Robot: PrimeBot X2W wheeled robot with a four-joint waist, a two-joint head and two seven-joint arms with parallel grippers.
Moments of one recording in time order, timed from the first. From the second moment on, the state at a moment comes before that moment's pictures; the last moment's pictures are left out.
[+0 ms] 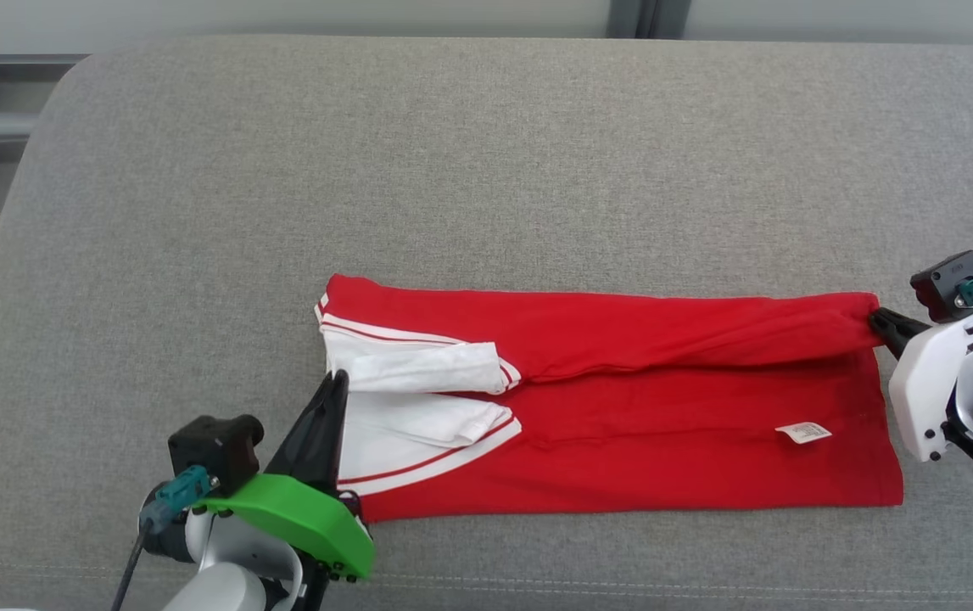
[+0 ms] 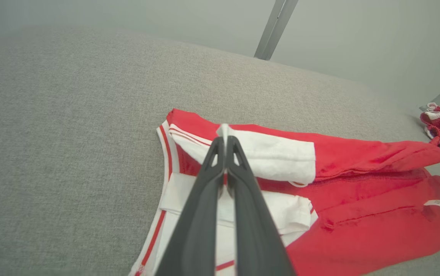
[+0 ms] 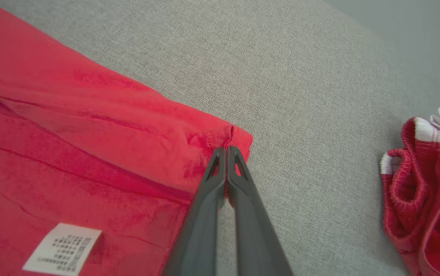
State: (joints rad) left arm -0.24 0.40 -0.67 0.03 -0.80 0.26 -0.13; right arm -0.47 -0.66 0.48 0.38 0.47 0.13 0.27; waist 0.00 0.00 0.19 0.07
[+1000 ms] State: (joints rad) left arm -0.11 0.38 -0.74 0.18 -0.83 0.27 -0.11; right arm -0.42 -0.61 0.39 0.41 0.41 0.13 0.20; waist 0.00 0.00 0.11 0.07
